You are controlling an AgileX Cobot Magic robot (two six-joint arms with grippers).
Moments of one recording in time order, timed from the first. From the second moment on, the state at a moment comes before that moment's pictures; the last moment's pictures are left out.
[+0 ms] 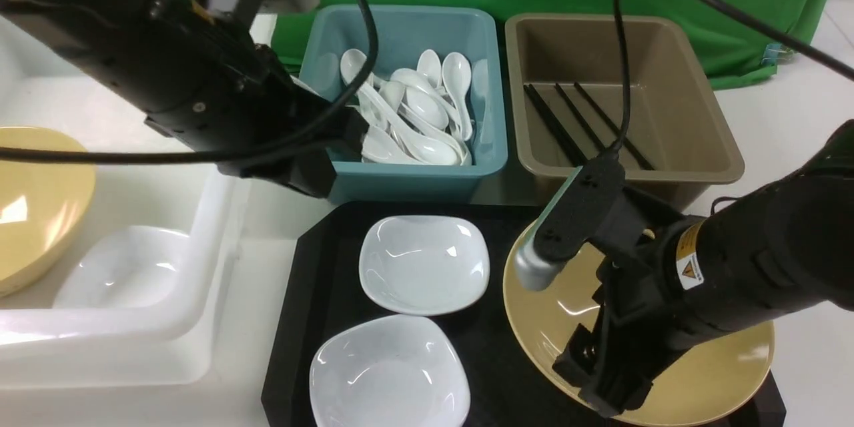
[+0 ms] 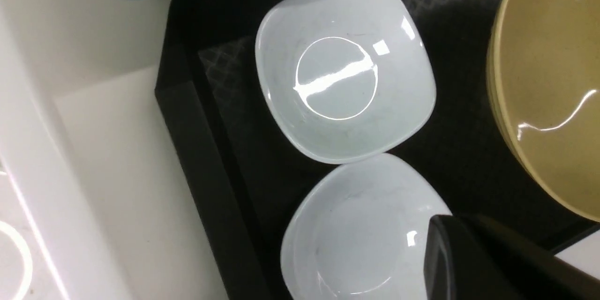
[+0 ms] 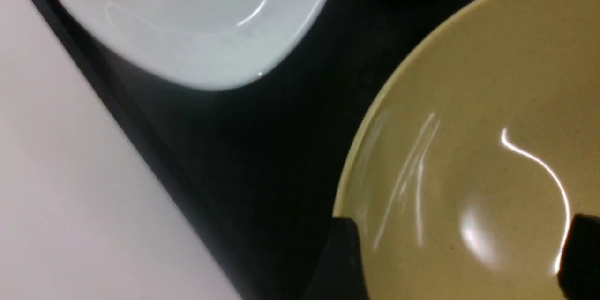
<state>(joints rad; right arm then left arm) 0.75 1.40 -0.98 0.01 0.76 -0.17 -0.42 1.45 -1.35 -0.22 1.03 -0.04</state>
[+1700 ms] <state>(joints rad) 0.33 1.10 -1.27 0.51 0.88 -0.54 -0.21 1.48 -1.45 -0.53 0.93 0.08</state>
